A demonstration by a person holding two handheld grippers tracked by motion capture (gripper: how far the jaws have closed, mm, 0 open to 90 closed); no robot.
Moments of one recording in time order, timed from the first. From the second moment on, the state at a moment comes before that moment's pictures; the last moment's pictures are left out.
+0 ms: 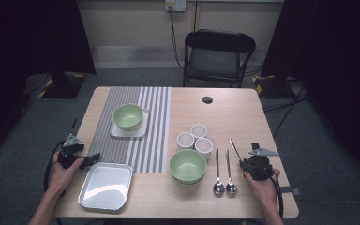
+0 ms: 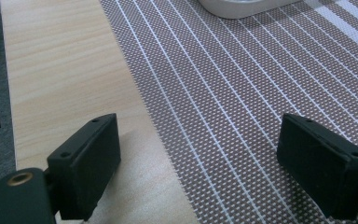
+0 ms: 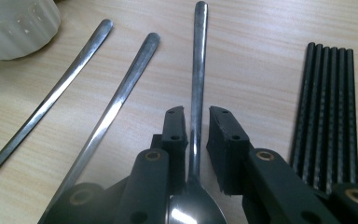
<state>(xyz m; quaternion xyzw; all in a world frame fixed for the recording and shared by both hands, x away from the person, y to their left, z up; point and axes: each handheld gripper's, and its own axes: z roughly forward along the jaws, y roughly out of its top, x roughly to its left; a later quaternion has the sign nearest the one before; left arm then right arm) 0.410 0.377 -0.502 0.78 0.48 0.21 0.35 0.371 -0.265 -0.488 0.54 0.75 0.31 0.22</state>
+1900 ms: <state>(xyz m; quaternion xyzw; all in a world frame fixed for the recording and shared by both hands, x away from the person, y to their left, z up) 0.410 0.377 -0.503 0.78 0.48 0.21 0.35 0.359 -0.271 -0.488 0.53 0.76 0.31 0.22</state>
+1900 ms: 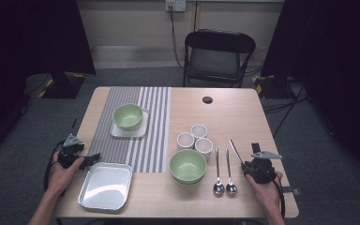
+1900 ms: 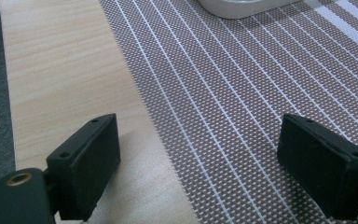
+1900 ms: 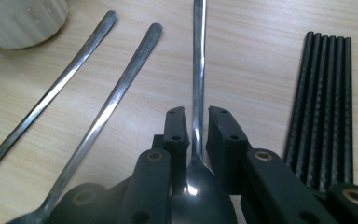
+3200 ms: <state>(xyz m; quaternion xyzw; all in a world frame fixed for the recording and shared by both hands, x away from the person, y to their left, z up) 0.411 0.377 -0.503 0.78 0.48 0.20 0.35 0.367 -0.269 -0.487 0.54 0.75 0.31 0.21</state>
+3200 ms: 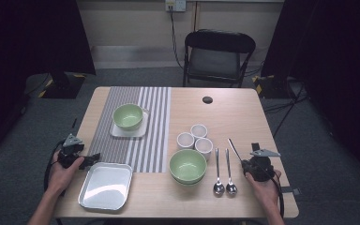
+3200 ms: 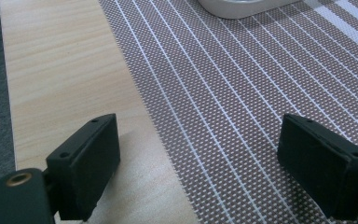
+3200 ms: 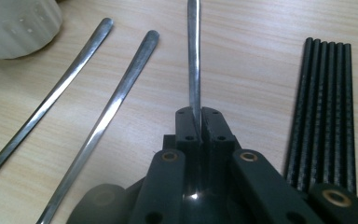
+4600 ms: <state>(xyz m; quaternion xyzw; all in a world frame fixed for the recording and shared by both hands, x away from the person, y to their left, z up) 0.411 0.377 -0.503 0.78 0.48 0.20 0.35 0.359 -0.276 -0.472 0.54 0.73 0.35 0.22</state>
